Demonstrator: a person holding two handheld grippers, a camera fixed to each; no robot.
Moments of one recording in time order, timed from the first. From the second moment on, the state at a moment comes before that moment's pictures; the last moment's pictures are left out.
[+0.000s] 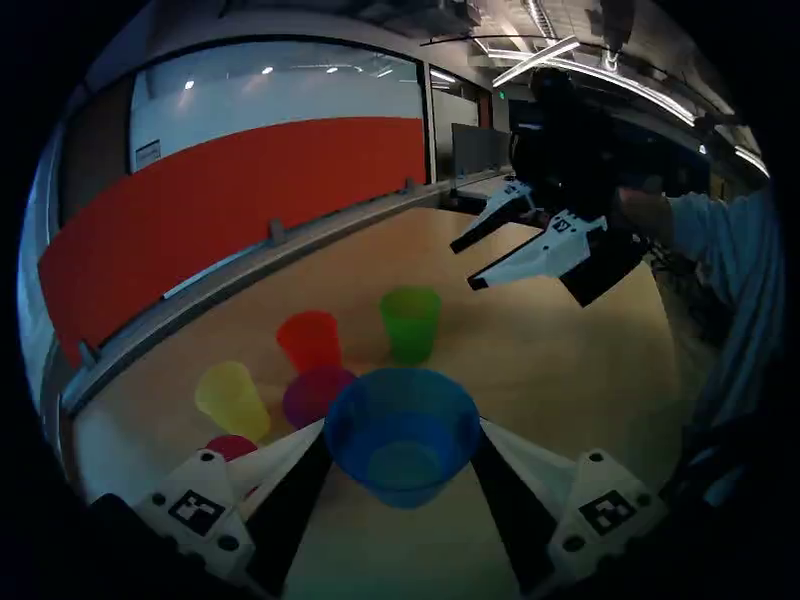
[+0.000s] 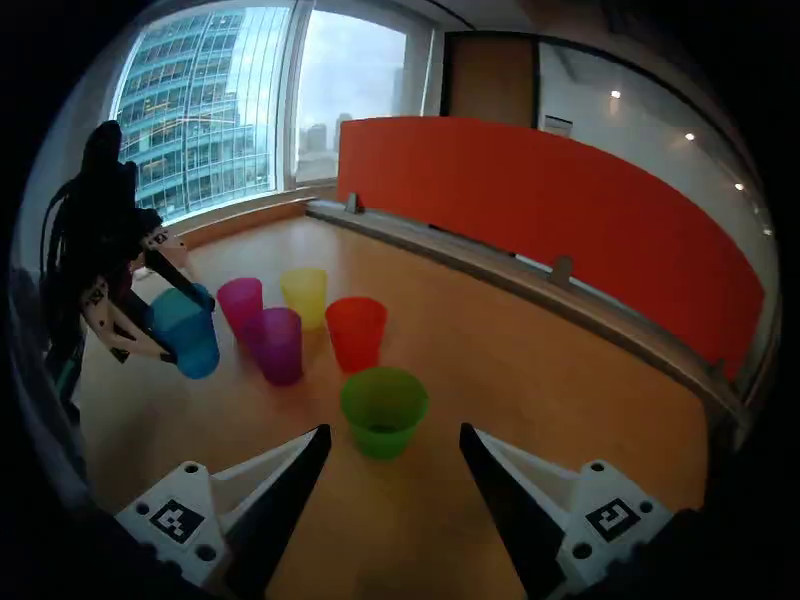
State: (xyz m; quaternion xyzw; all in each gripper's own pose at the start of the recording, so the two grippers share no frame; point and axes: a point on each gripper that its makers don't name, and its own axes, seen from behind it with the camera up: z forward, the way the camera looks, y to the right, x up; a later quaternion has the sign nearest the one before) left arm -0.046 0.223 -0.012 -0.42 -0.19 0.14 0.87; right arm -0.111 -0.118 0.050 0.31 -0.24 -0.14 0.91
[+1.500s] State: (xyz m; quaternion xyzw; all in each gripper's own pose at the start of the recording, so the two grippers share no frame) left arm 0.049 0.148 -0.009 -0.33 -0.10 0.08 0.93; right arm -0.174 -0.164 0.096 0.32 -0.26 -0.14 0.90
